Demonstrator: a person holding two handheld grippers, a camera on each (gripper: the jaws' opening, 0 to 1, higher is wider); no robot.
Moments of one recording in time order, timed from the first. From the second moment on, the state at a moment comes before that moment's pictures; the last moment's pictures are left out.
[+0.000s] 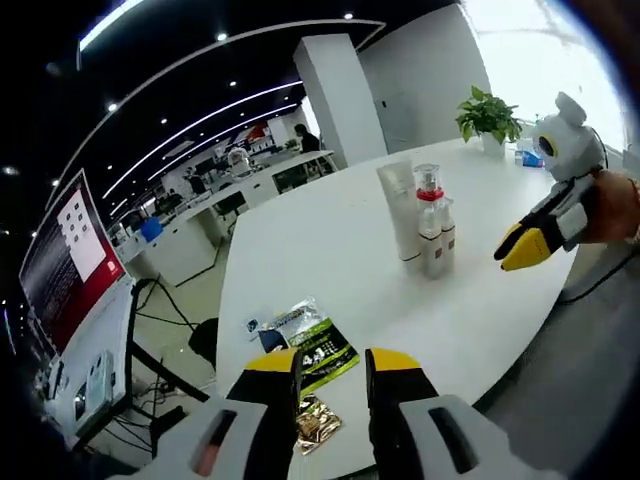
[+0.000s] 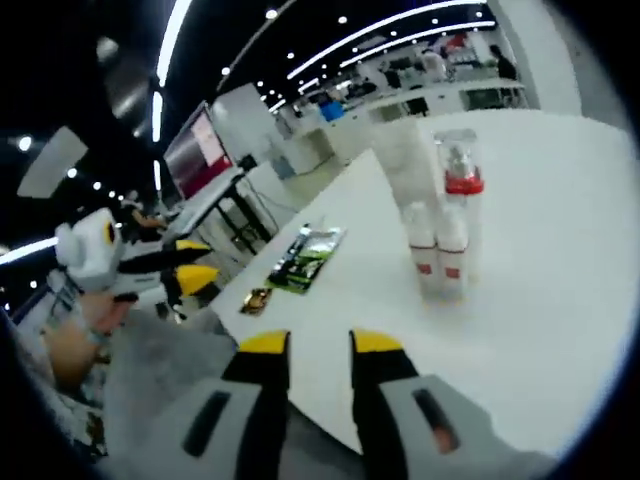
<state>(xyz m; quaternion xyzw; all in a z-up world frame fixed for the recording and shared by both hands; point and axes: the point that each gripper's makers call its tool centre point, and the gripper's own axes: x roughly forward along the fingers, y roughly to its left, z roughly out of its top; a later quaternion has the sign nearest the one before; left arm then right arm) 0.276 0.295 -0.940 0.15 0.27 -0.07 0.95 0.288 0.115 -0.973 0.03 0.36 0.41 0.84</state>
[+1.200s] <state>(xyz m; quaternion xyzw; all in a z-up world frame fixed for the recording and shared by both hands) 0.289 0.344 -0.915 0.03 0.22 -0.07 0.97 0.322 0.165 -0.933 0.10 0.27 0.46 0.84</state>
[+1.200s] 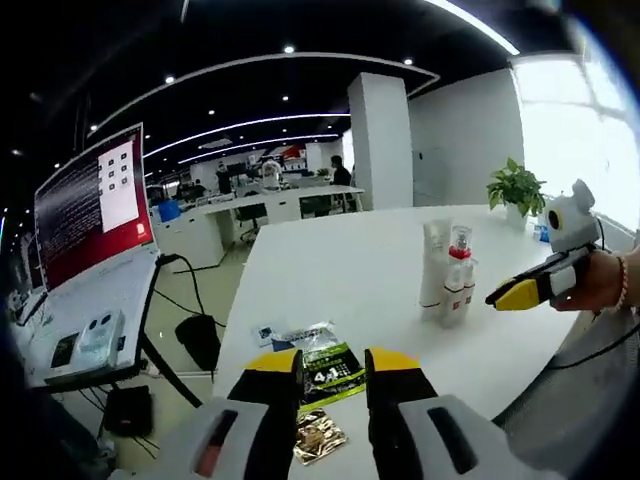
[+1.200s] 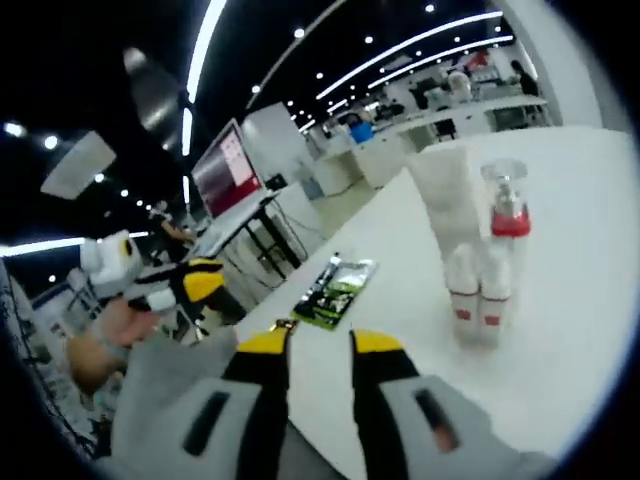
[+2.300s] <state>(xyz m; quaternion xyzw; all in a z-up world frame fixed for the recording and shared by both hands) 0.364 0.380 -1.054 -0.03 0.42 -0.09 0.90 0.390 0.266 -1.050 -0.02 0.38 0.41 0.83</state>
